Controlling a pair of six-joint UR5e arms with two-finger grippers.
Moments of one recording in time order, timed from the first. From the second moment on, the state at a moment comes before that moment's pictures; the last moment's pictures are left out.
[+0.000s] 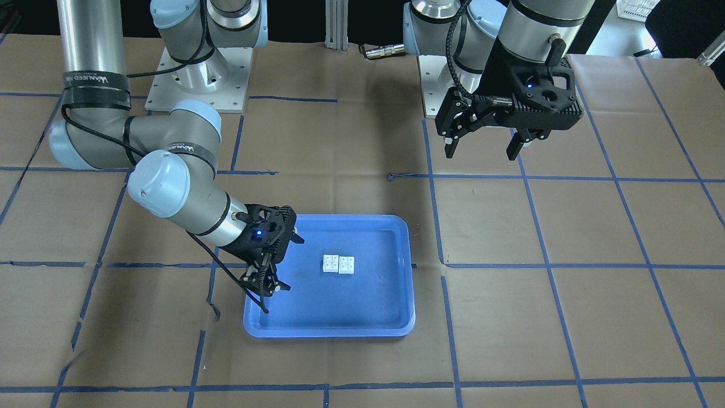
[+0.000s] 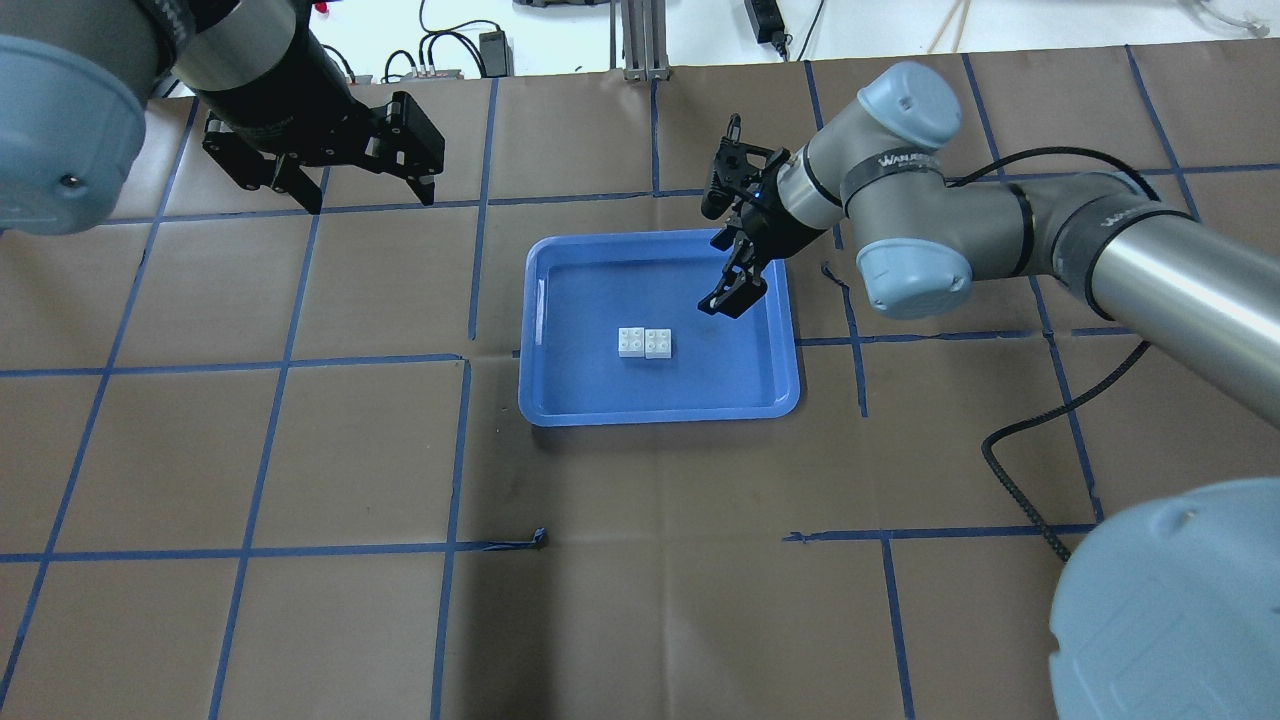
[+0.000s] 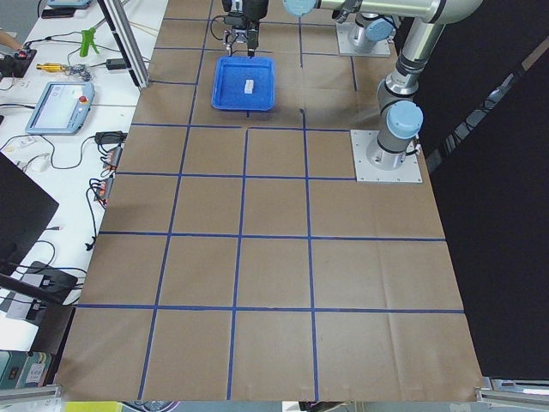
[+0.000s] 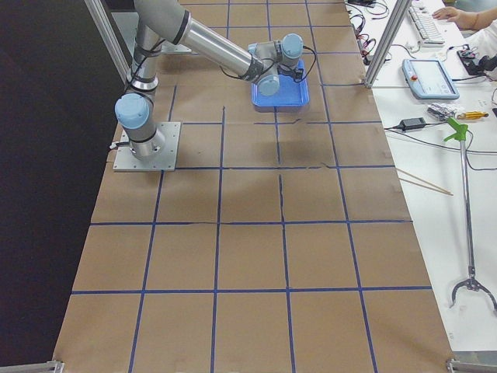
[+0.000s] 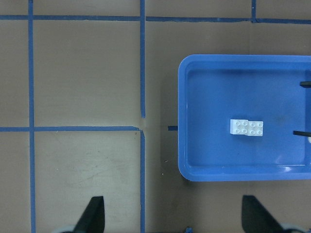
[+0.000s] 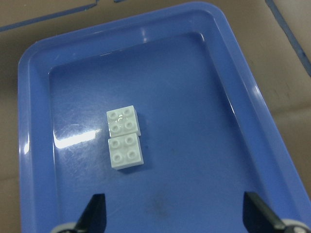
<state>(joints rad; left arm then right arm) -1.61 -1.58 -1.53 -1.48 1.54 -0.05 1.62 -1.19 1.73 -2.15 -1.12 -1.19</state>
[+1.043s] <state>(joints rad) -1.61 -1.58 -1.53 -1.48 1.54 -0.05 1.58 -1.47 1.65 -1.71 -1.49 -0.25</state>
